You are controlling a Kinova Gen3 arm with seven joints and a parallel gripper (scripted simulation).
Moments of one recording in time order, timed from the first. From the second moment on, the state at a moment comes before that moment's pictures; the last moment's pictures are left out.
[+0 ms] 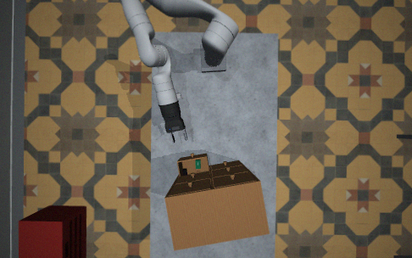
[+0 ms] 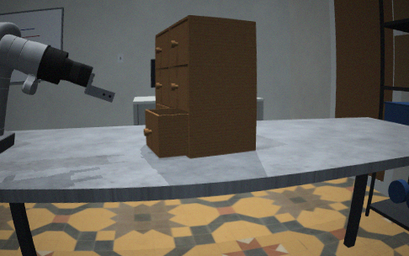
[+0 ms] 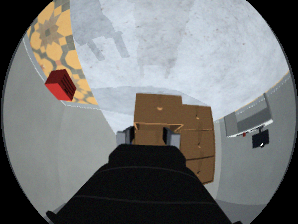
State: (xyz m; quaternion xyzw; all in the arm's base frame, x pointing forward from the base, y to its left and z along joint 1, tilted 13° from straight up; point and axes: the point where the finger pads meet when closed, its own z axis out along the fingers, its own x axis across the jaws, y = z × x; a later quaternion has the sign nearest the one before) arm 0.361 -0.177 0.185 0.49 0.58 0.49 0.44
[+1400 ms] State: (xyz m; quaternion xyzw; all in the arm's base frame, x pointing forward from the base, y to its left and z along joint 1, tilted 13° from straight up) arm 0.360 -0.178 0.187 0.50 0.59 0.47 0.42
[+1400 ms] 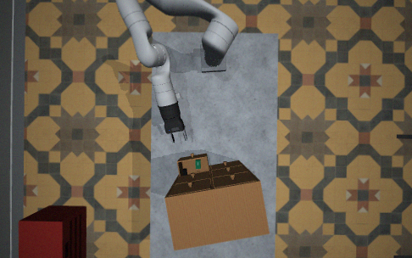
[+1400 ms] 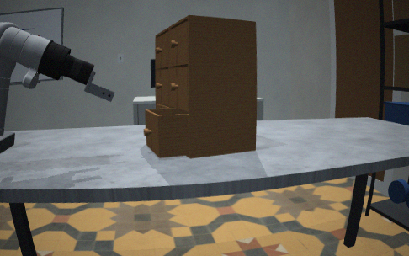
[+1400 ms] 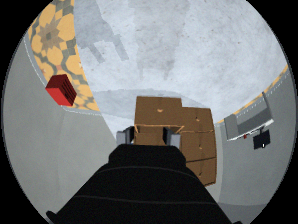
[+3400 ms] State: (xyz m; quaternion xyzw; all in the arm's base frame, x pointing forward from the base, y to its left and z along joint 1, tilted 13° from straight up) arm 0.352 -0.176 0.205 0.61 0.68 0.30 0.27
